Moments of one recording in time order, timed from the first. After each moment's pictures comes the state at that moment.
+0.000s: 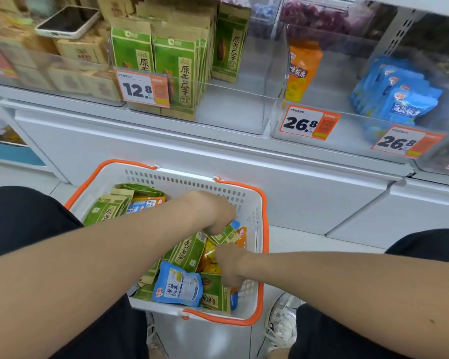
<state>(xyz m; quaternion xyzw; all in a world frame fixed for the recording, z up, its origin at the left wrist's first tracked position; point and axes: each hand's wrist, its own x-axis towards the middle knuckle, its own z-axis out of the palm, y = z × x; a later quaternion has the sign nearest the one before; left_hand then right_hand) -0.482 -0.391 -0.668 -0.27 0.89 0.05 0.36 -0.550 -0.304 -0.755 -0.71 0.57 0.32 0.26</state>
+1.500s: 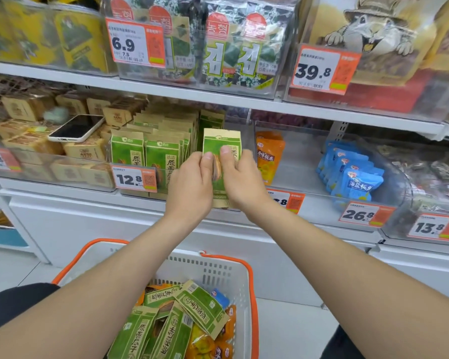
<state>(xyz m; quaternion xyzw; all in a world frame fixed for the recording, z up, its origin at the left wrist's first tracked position) -0.492 -0.459 -0.548 -0.45 0.72 0.18 -0.50 -0.607 -0.432 -0.522 -0.52 0.68 -0.48 0.18</state>
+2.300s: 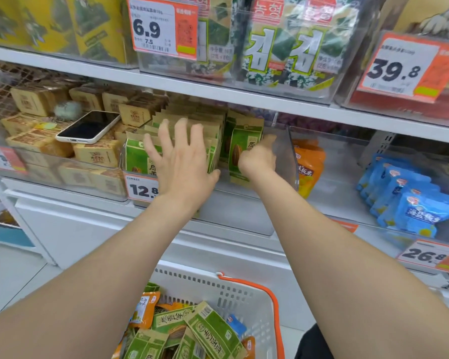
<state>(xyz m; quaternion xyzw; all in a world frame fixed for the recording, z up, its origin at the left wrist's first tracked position) -0.464 -0.551 -0.539 -0.60 0.73 -0.11 -0.31 -0.615 -0.583 -0.527 -0.41 0.80 -0.41 0.17</state>
